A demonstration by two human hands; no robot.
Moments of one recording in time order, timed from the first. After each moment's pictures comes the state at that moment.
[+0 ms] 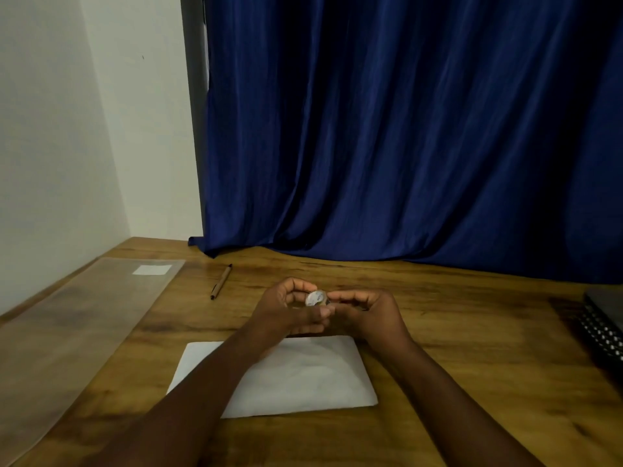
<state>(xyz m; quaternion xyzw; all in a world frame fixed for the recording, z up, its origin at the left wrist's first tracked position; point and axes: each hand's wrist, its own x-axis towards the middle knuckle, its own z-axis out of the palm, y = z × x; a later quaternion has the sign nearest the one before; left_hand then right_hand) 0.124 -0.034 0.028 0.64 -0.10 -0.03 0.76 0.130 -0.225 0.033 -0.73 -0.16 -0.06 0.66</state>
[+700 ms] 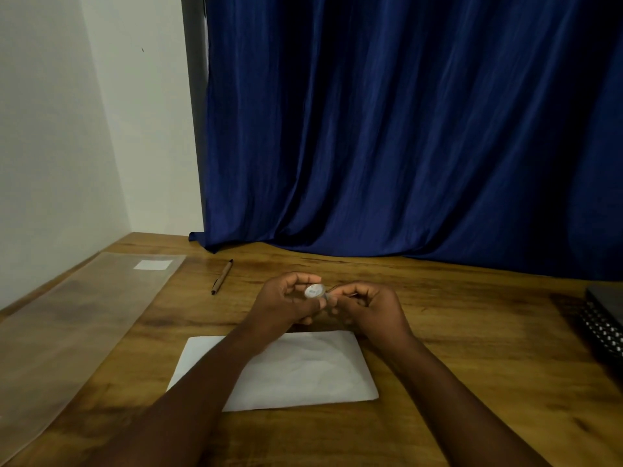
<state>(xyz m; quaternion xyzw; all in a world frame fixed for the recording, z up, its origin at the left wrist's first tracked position) 0.124 -0.036 0.032 0.72 -0.12 0.04 0.68 0.130 -0.230 0.034 -0.77 -0.16 -0.08 0.61</state>
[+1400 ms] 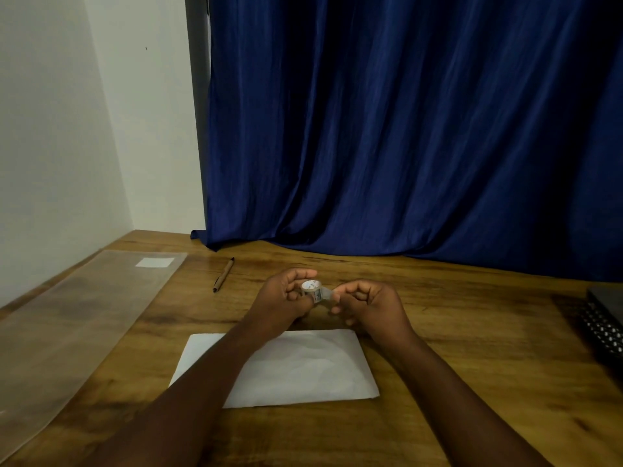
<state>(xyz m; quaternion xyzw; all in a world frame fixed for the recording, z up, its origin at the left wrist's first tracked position) 0.126 -0.031 0.034 0.79 -0.12 0.08 0.60 0.130 -0.230 0.038 -0.78 -0.14 -0.06 0.61</state>
